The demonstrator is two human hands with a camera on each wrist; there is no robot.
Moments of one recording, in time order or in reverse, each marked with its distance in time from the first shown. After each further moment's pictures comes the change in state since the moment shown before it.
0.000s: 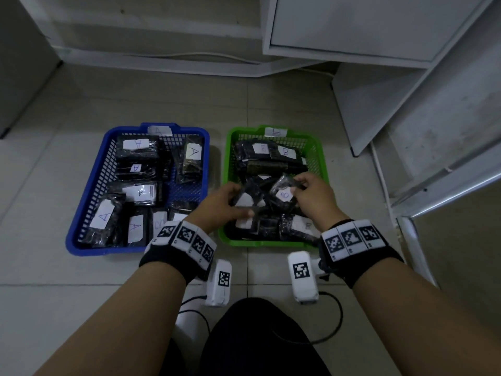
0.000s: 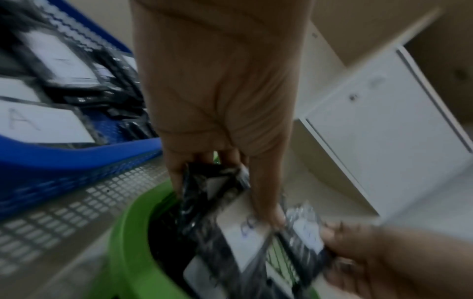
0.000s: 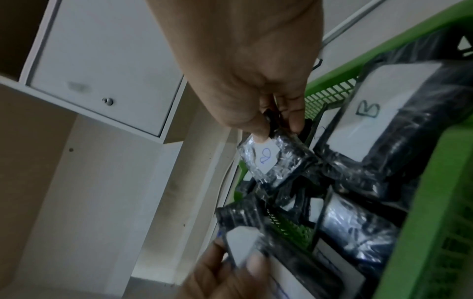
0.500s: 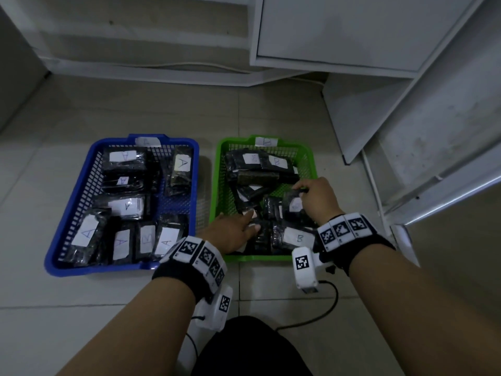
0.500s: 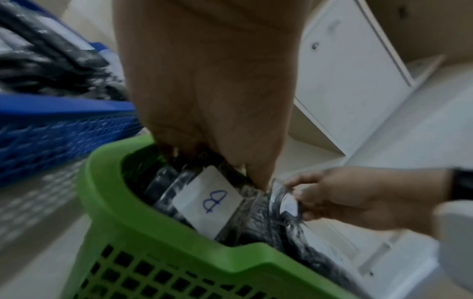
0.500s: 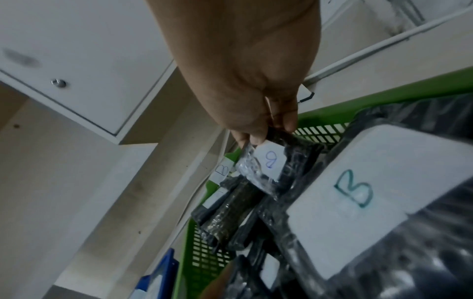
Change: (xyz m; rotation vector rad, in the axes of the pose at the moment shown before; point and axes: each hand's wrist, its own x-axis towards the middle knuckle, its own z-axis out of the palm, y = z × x) left_hand 0.010 0.015 0.036 0.784 -0.321 0.018; right_hand 0.052 0.036 -0.012 -0.281 -0.017 -0.067
